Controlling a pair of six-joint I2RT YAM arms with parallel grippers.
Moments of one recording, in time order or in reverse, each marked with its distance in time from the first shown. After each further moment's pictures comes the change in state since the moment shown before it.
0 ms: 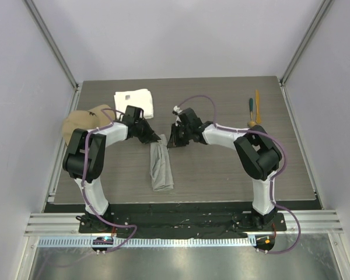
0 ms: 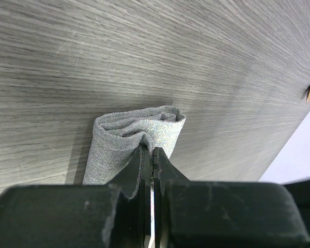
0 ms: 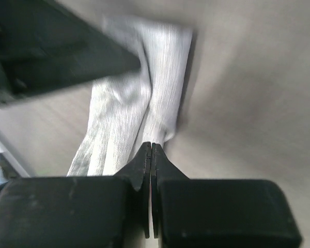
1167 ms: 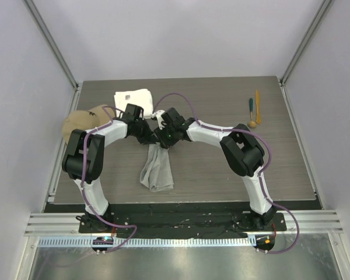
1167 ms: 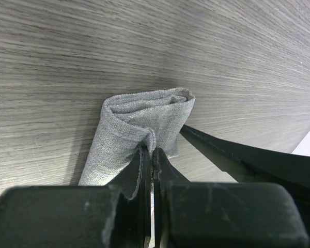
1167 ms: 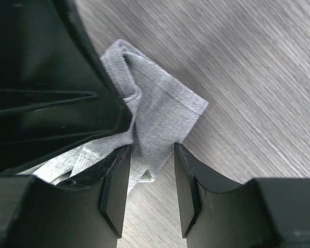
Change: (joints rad) left arm -0.002 -0.013 0.041 -0.133 0.003 0.079; right arm 0.079 0.165 0.313 -0.223 0.200 -0.565
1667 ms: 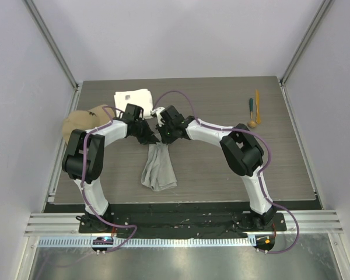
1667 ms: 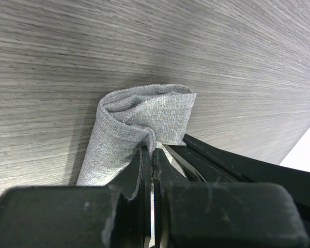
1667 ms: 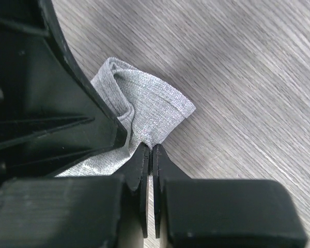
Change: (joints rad) left arm 0.000 0.000 0.000 0.000 0.009 0.000; right arm -0.001 0.011 0.041 -0.007 0.036 0.038
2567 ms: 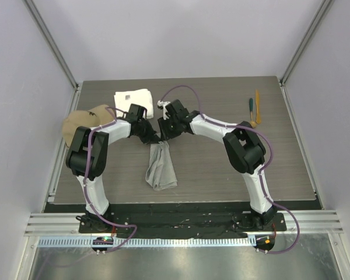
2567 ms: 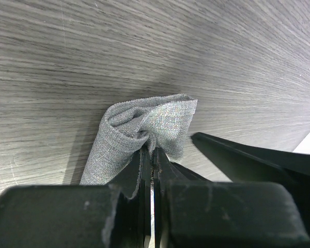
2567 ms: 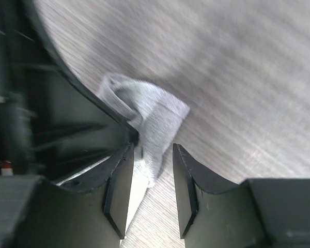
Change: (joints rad) left arm -0.021 0.056 0.029 0.025 -0.031 -0.063; right arm -0.053 0.006 0.024 -0.024 -0.093 0.174
